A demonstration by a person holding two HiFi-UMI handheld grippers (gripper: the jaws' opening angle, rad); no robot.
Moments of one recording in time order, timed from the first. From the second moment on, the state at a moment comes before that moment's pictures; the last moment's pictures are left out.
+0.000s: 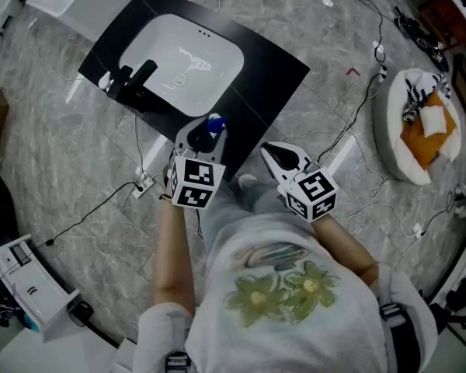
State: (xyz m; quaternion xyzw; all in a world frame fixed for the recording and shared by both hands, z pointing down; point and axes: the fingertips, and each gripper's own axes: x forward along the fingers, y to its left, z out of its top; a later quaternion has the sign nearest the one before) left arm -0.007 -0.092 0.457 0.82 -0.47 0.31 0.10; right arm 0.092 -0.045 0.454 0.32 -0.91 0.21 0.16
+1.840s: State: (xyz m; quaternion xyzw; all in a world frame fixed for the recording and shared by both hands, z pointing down) left arm 0.024 0.022 0.431 0.79 -0.56 0.20 0.15; right arm 0.061 0.012 0.434 0.23 -0.94 0.17 0.15
